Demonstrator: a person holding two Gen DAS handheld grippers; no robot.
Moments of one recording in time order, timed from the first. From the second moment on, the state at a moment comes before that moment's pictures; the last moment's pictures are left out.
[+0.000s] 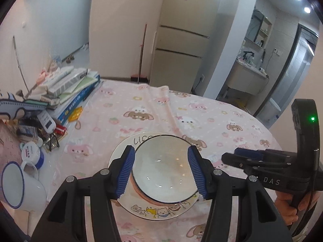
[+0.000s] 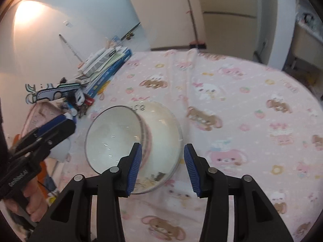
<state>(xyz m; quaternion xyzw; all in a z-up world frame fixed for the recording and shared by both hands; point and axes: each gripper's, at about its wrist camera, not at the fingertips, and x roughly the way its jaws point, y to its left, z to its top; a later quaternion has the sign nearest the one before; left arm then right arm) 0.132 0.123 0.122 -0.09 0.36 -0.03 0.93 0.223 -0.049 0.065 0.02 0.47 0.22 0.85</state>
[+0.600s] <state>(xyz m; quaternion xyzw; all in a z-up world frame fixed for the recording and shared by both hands) 0.042 0.063 0.167 -0.03 0.14 -0.04 0.99 0.122 -0.125 0.123 -0.02 0.32 0.09 0.94</state>
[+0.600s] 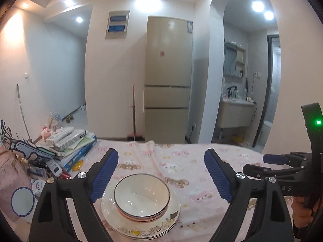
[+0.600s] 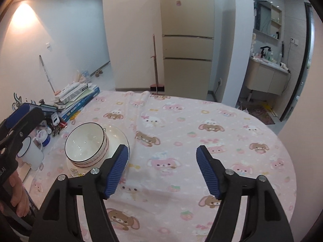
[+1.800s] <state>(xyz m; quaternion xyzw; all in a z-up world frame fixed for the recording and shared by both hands) 0.009 0.036 0.022 -0.02 0.04 -0.05 1.00 0.038 -0.177 0.019 0.03 0.06 -0.04 1.00</state>
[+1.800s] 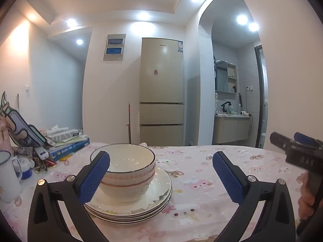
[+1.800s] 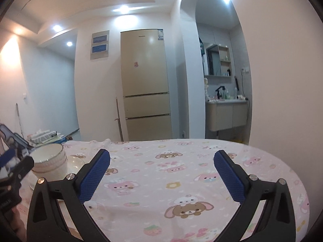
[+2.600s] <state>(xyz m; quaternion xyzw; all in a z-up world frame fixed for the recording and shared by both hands) 0.054 0.040 0.004 -0.03 0.15 -0.02 0.99 0.059 -0.168 -0.011 0.01 0.13 -0.03 0.99</state>
